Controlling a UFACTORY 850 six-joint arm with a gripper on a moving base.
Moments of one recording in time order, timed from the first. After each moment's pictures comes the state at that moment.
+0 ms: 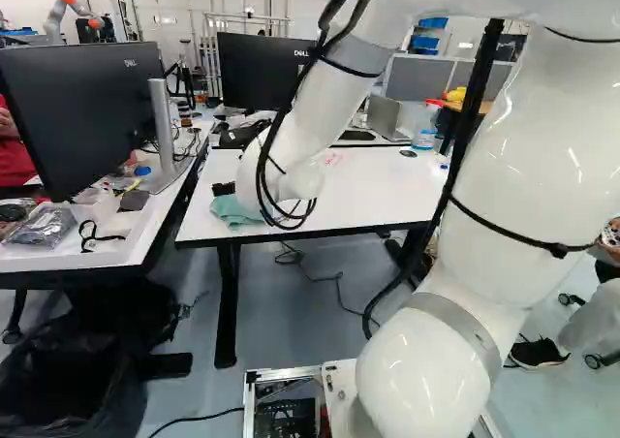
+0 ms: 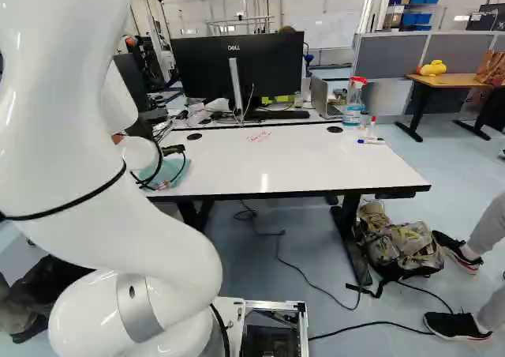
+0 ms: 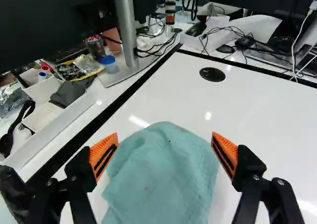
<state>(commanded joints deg) 31.1 -3.3 -28.8 0.0 33.9 0.0</state>
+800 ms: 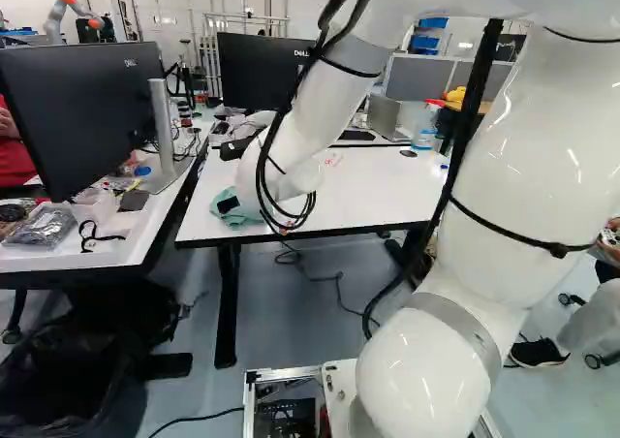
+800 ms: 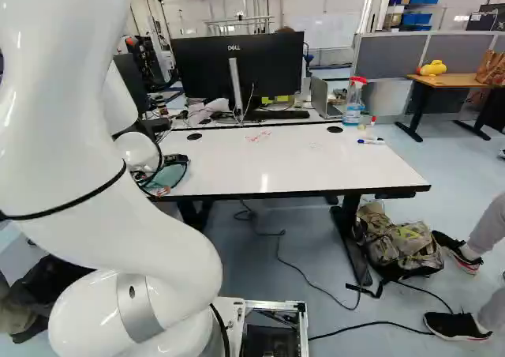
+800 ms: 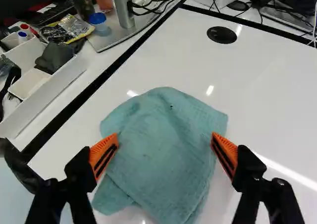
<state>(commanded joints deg) 31.1 -3.3 -28.8 0.0 24.1 0.0</state>
